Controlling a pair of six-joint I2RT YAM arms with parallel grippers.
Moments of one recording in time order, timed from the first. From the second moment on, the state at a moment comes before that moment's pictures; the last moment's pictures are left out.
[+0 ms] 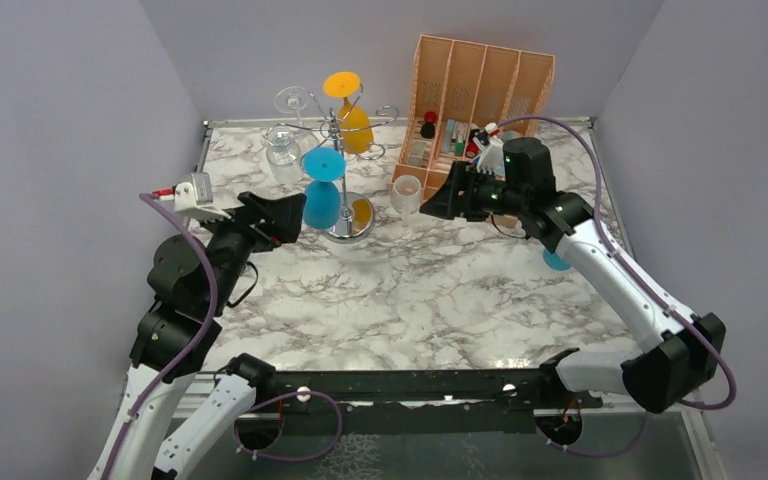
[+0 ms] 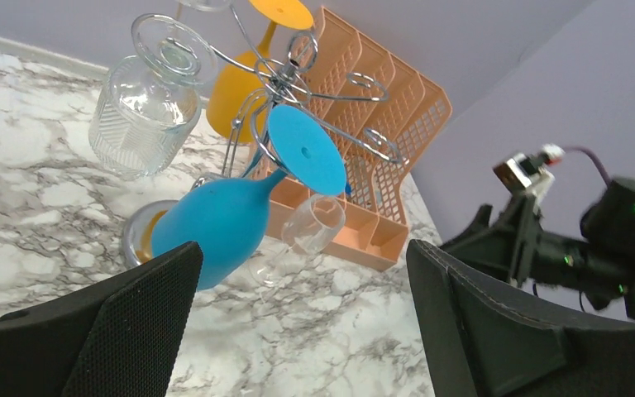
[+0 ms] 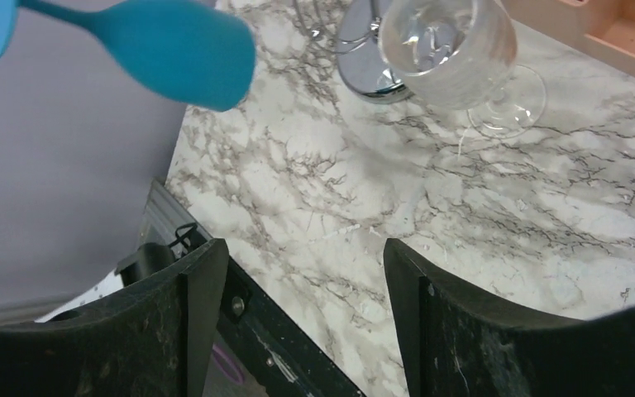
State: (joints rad) left arm -0.42 0.60 1.02 -0.41 -0.14 -0.61; right arm 0.47 1.24 1.20 -0.44 -0.45 0.54
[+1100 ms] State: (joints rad) left arm -0.42 0.39 0.83 -0.42 0.02 -0.30; right arm 0.51 1.81 1.59 -0.52 -0.13 0.44
